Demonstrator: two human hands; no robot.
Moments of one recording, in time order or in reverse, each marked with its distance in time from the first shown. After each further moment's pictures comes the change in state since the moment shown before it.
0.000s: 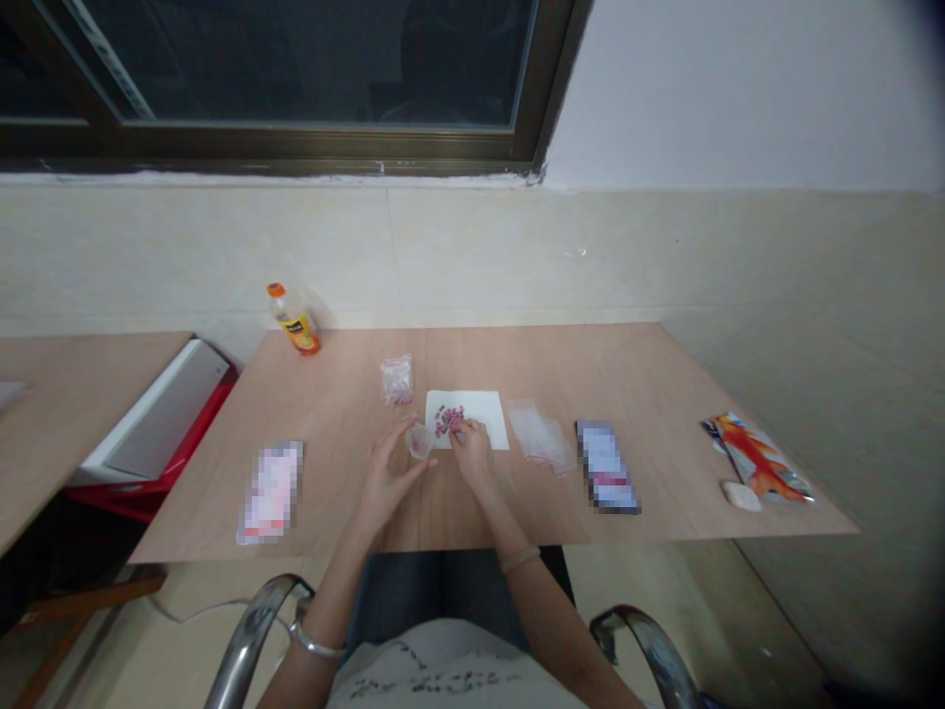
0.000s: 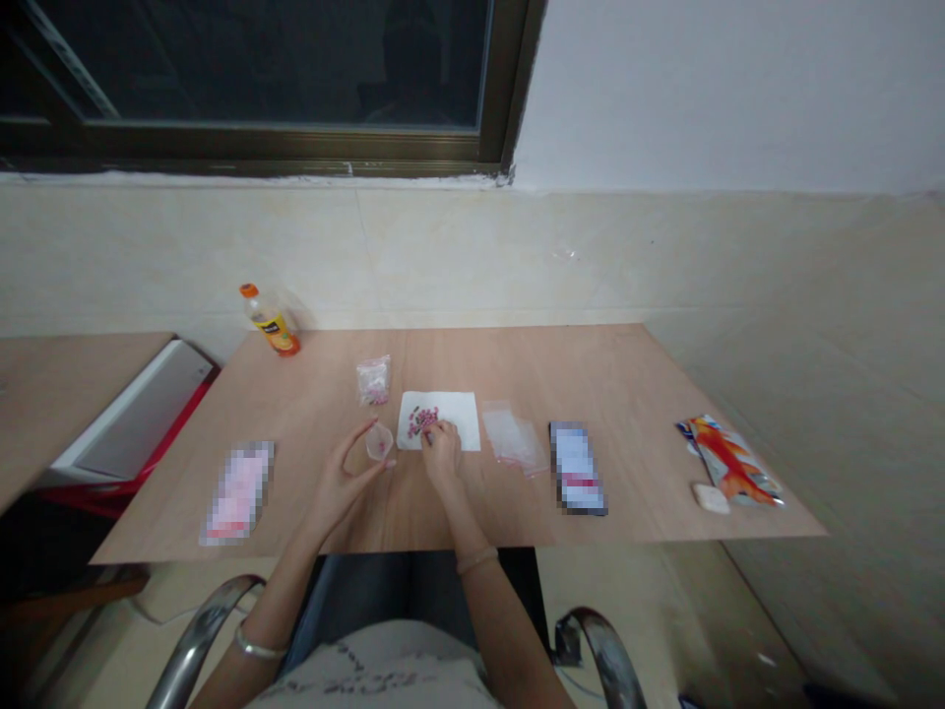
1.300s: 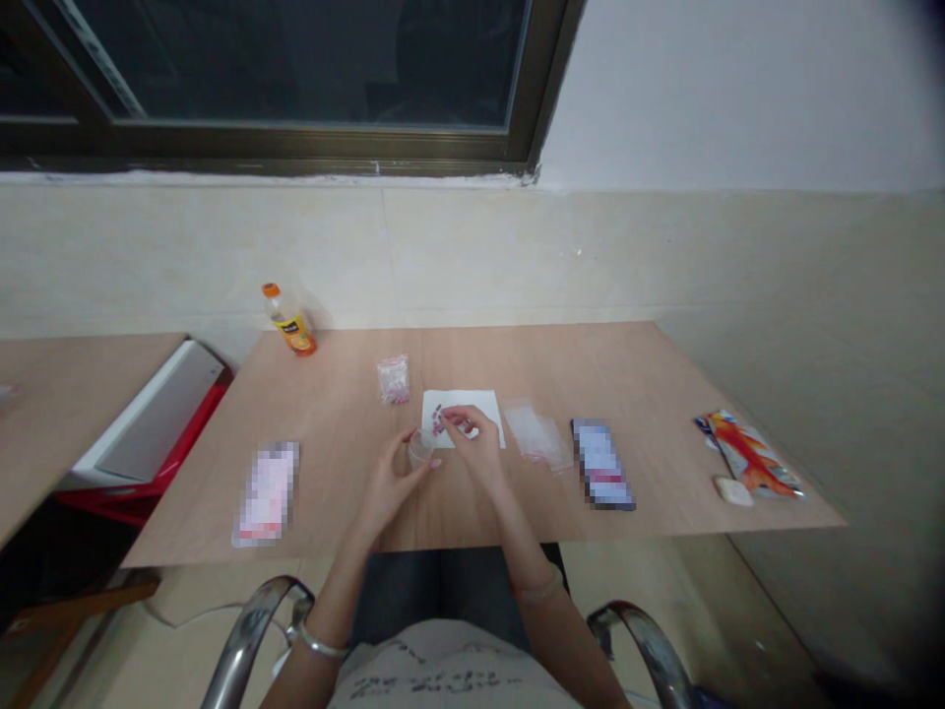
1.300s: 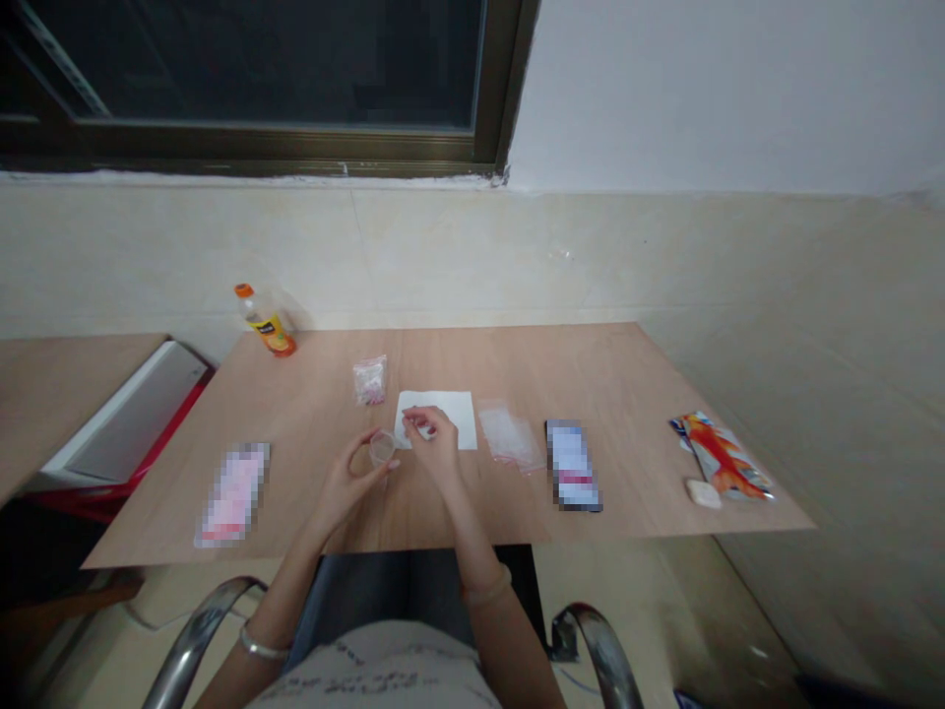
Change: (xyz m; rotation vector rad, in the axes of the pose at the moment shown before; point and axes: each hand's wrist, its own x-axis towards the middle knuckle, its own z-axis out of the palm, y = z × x) left_hand -0.006 -0.008 0.013 -0.116 -0.043 -0.116; right_hand -0.003 -0.069 -0.077 0.591 0.067 -0.098
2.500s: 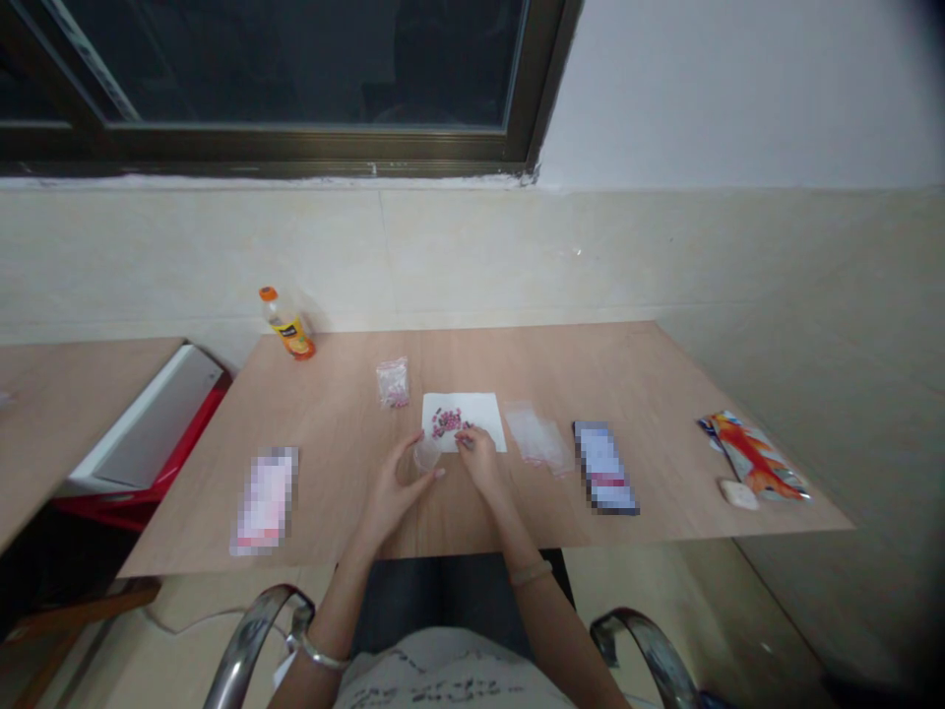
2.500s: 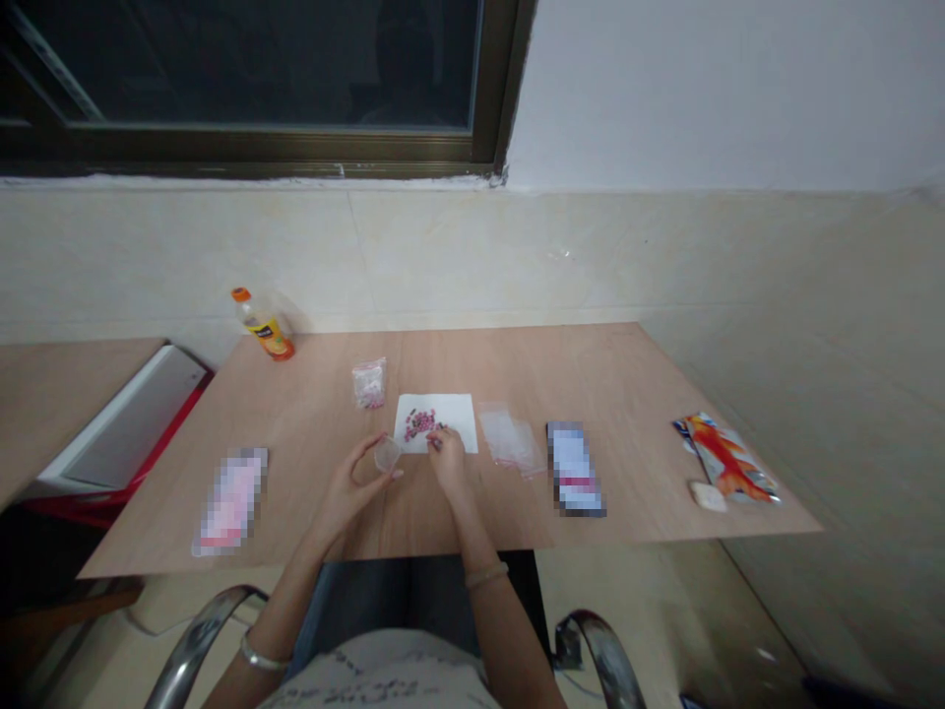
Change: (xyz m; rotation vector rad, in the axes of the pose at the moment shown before) left_hand 0.000 0.000 0.004 -0.009 -0.051 -0.022; right_hand -0.011 0.105 0.008 -0.306 -0.012 0.119
